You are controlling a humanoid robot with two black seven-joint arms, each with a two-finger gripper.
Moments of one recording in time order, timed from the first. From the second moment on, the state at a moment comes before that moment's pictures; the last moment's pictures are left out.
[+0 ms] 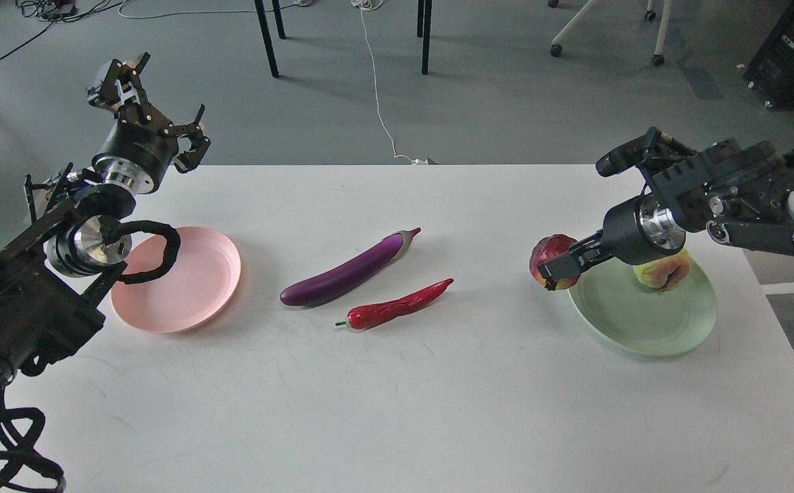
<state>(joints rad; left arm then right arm) -0.74 0.34 -0.87 -0.71 0.04 -0.24 -0.33 1.63 -0.48 -1.01 1.08 -1.00 0.26 0.43</state>
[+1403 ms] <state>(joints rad) -0.91 0.51 -0.65 -1.04 0.81 -0.30 -0.26 1.19 -0.68 0.21 0.74 -0.56 0.20 0.43</state>
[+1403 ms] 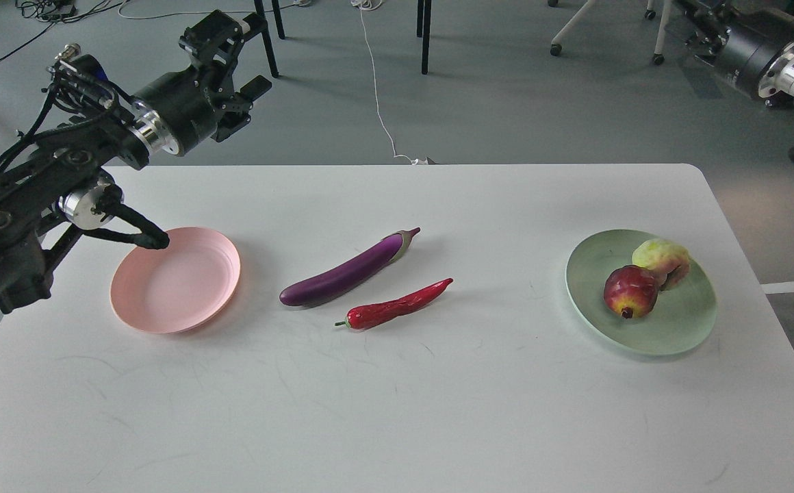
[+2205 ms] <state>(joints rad) -0.90 0.43 -0.24 -1.28 2.14 -0.18 -0.26 0.59 -0.74 0.63 0.76 0.33 0.49 0.48</state>
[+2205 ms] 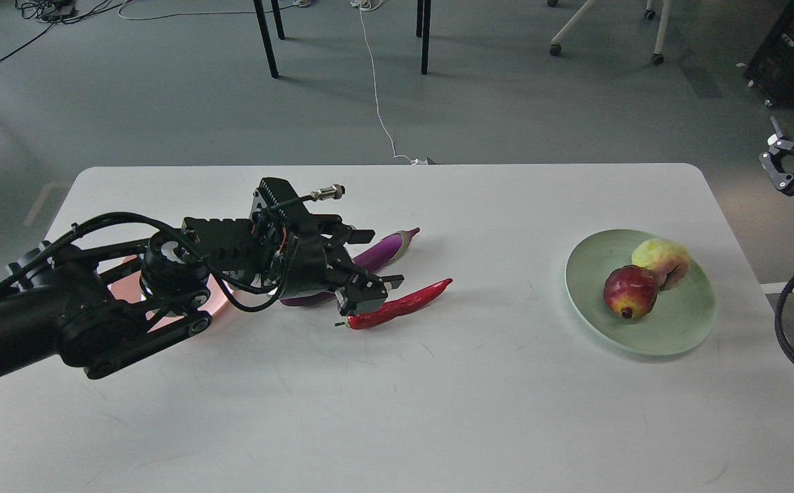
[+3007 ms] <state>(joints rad) -0.84 0.20 -0.13 -0.97 2.18 -0.09 -0.25 0.58 -0.73 0.65 0.75 0.32 0.49 0.48</state>
